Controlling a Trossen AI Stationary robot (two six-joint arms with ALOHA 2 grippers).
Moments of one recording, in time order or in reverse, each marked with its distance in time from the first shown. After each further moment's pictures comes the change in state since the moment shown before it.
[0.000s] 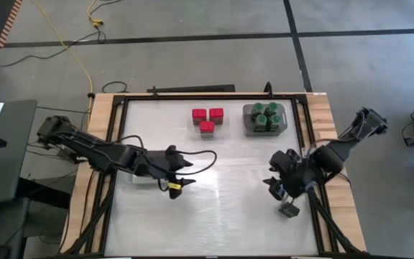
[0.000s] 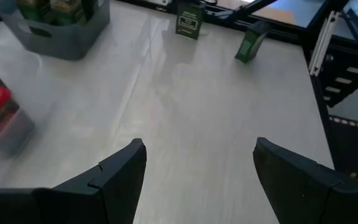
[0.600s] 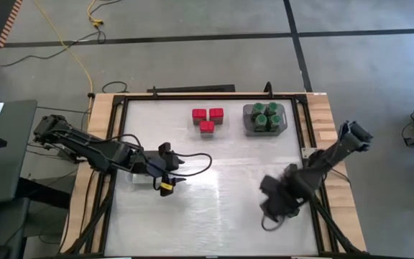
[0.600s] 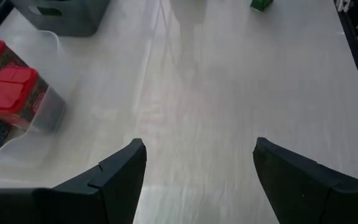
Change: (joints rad) left arm 0.011 -0.063 -0.013 -0.200 0.015 0.116; right arm 0.018 0.356 0.178 -0.259 -0.444 0.094
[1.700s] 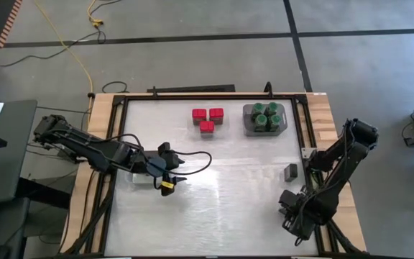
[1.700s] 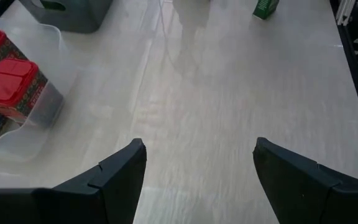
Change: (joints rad) left arm 0.003 0.000 0.000 0.011 -0.001 -0.057; right arm 0.346 -0.082 -0.408 0.350 0.054 0.374
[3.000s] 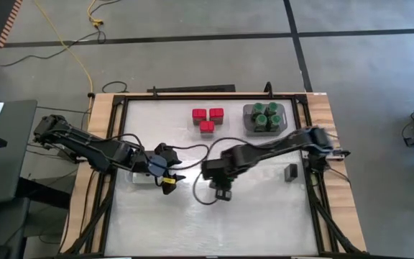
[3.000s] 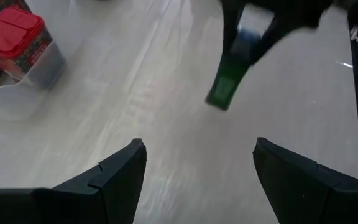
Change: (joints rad) left arm 0.011 0.000 0.001 -0.054 0.008 -0.183; right arm -0.787 0.468 0.739 -0.029 -0.083 -1.239
